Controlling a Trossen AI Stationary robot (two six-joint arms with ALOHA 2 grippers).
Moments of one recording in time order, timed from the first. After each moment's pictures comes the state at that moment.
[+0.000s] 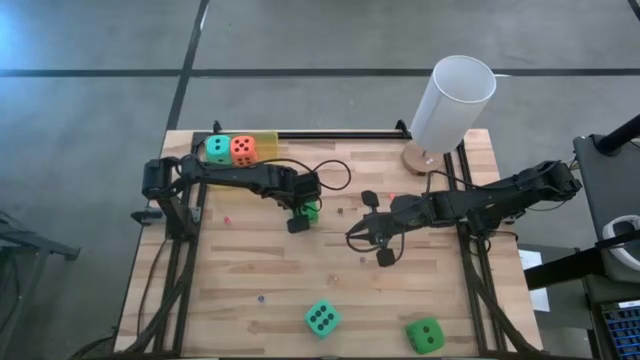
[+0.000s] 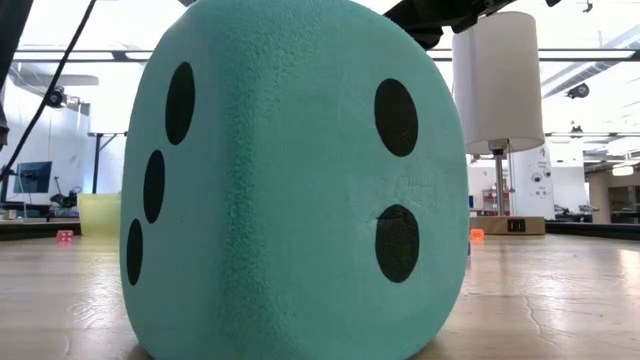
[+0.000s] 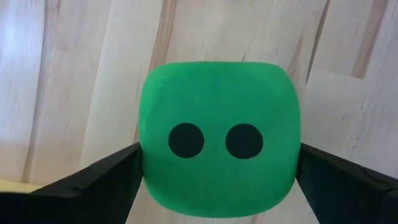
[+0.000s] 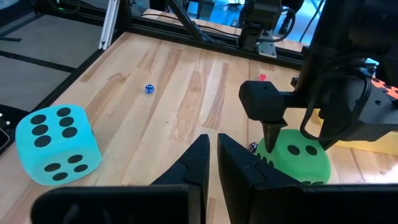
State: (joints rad) left arm 0.14 1.79 1.25 -0.76 -0.06 -0.08; right arm 0.19 1.29 0.85 0.00 0.03 -0.09
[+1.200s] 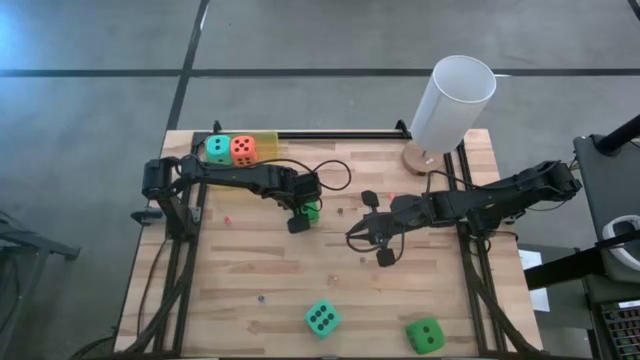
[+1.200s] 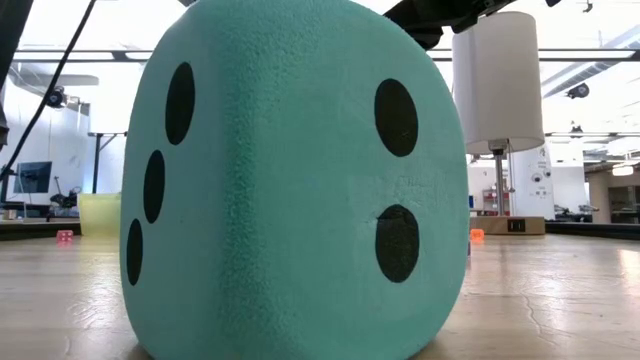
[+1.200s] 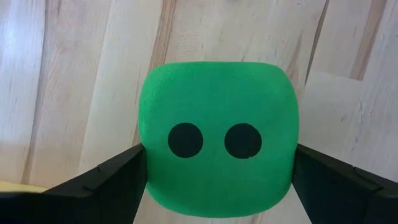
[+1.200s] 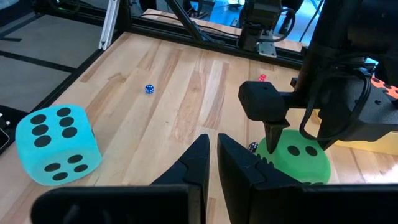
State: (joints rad) left arm 0.14 1.79 1.25 -0.75 -0.06 -0.08; right arm 0.19 1.29 0.85 0.00 0.03 -0.09
